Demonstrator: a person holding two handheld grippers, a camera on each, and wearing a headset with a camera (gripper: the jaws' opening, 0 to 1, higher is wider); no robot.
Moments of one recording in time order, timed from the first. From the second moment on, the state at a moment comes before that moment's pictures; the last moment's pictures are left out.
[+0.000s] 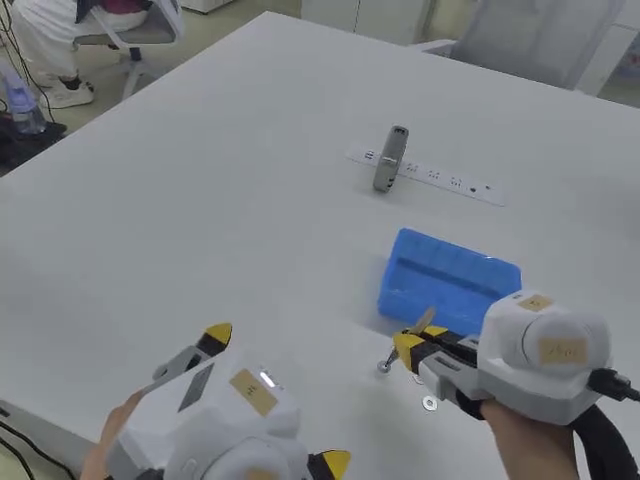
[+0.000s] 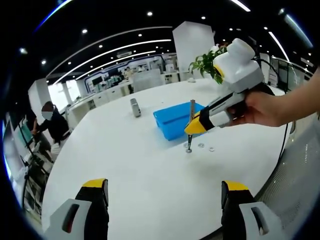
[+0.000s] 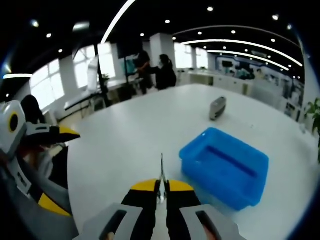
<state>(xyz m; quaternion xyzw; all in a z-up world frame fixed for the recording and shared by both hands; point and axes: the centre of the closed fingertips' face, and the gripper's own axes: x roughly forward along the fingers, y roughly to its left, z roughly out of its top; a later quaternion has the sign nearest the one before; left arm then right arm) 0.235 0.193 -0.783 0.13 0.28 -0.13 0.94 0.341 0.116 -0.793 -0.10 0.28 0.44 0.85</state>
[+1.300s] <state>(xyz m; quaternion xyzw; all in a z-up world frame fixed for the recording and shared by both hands) 0.233 0.194 -0.789 0.13 0.30 -0.13 0.94 0.428 0.117 -0.769 -0.17 0.23 0.43 0.86</state>
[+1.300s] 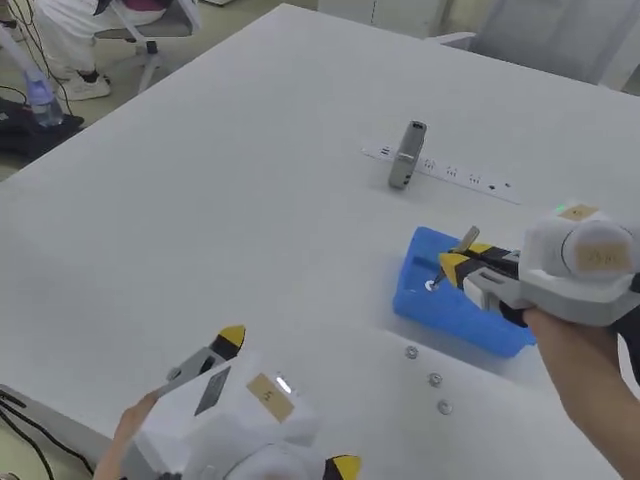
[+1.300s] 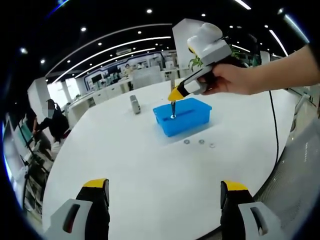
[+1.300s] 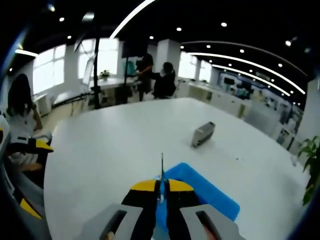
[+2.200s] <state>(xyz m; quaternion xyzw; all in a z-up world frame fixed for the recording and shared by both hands) 0.233 0.194 -0.793 0.14 0.31 -0.13 0.93 0.440 0.117 -0.808 -0.20 0.24 0.42 0.85</state>
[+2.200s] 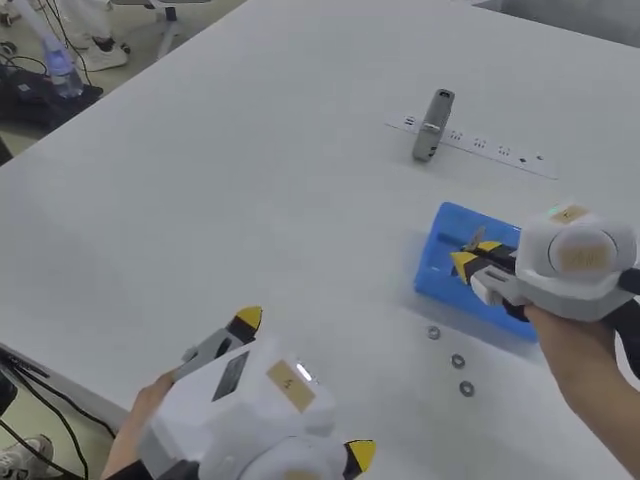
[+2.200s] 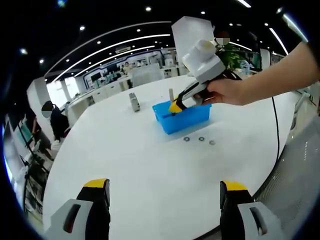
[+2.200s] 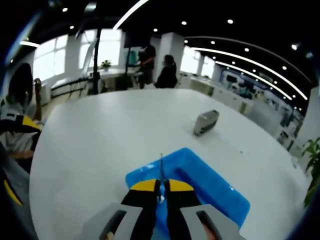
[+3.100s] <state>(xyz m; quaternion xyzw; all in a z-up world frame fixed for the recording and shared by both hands) 0.234 0.195 -0.790 0.13 0.30 -0.13 0.93 0.415 0.100 -0.761 -0.13 0.24 0.42 0.86</state>
